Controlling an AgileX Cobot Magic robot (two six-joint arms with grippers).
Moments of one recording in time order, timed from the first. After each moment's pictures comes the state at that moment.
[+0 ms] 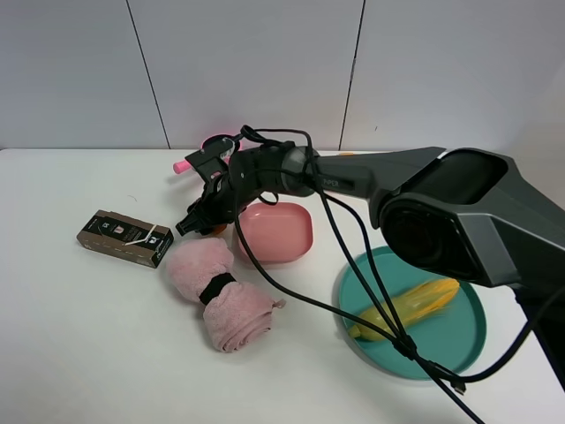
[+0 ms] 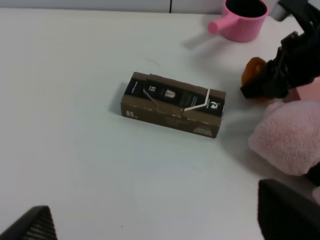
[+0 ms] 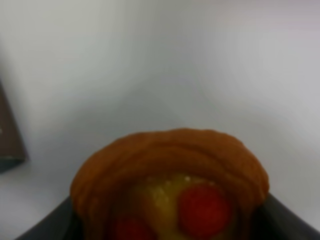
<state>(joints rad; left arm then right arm) 0.03 -0.01 -0.51 0.00 1.06 -0.06 0.74 2.49 -1.89 0.23 0.40 -0.19</state>
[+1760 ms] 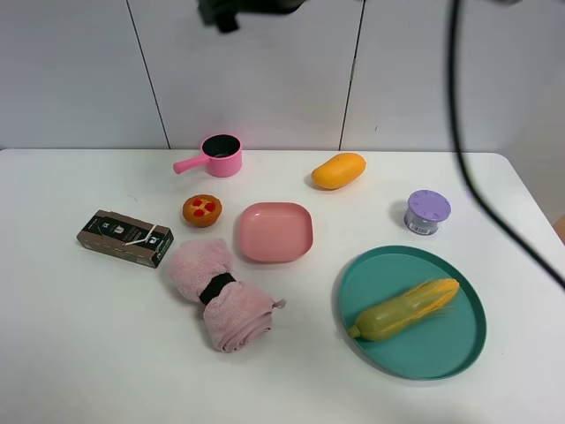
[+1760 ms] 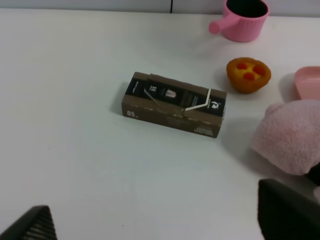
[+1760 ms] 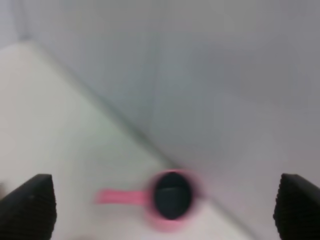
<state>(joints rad) 0.03 -0.01 -0.51 0.01 1.06 -0.06 0.63 1.81 -1.89 -0.05 0.56 -0.06</state>
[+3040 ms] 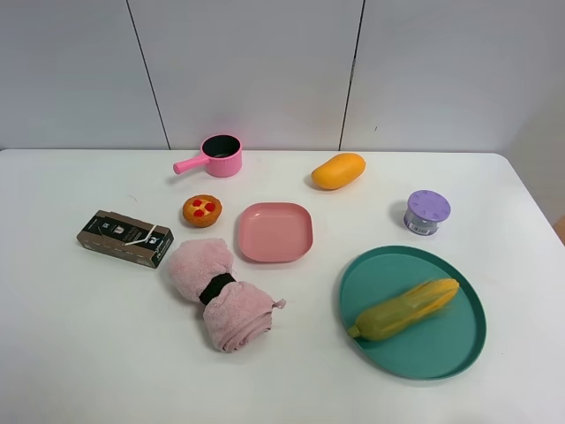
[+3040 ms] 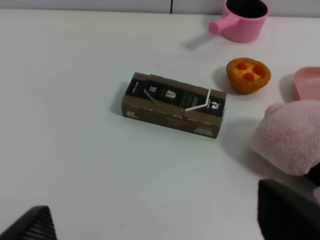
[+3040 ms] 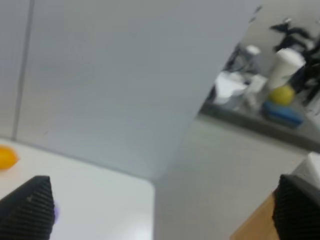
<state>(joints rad) 0.03 -0.01 -0.51 0.01 1.06 -0.06 0.33 0.52 -1.48 -0.38 1.22 -0.18</state>
